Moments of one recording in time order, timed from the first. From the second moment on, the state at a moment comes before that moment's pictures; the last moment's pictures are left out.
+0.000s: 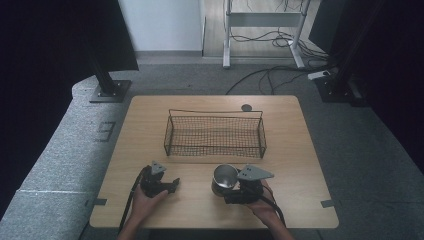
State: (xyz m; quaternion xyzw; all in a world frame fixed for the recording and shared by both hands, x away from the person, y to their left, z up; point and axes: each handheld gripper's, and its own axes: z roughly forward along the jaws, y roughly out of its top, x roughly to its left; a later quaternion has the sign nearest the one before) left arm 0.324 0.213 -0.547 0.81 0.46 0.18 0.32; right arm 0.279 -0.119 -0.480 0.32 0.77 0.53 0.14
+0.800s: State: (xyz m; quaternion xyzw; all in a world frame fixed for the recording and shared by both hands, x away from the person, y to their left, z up) left arm 0.324 0.213 -0.547 0.81 0.46 0.18 0.32; right arm 0.309 -0.139 -0.455 0.34 0.75 0.55 0.14
